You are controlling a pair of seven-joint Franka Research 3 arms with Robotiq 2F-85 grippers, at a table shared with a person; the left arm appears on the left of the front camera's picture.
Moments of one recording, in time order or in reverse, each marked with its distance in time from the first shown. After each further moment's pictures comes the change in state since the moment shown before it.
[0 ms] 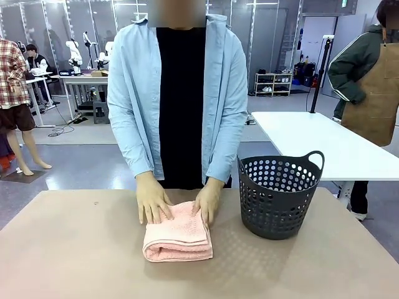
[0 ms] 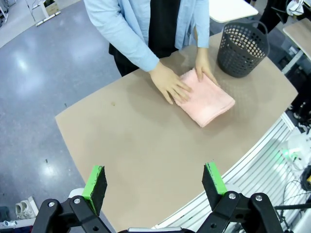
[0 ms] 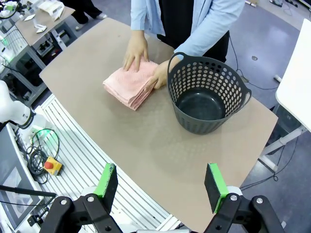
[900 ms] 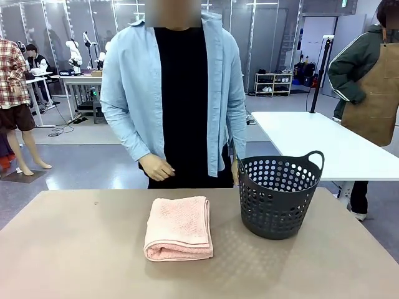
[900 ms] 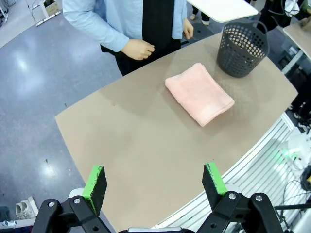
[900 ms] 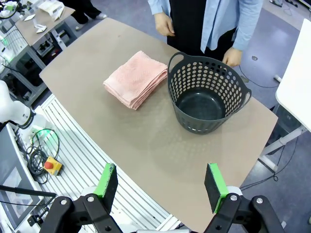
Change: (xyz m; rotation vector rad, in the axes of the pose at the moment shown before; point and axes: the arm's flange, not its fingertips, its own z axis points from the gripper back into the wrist) left arm 0.000 0.000 0.000 0.000 0.000 0.000; right arm 0.000 0.000 0.000 0.000 0.000 0.000
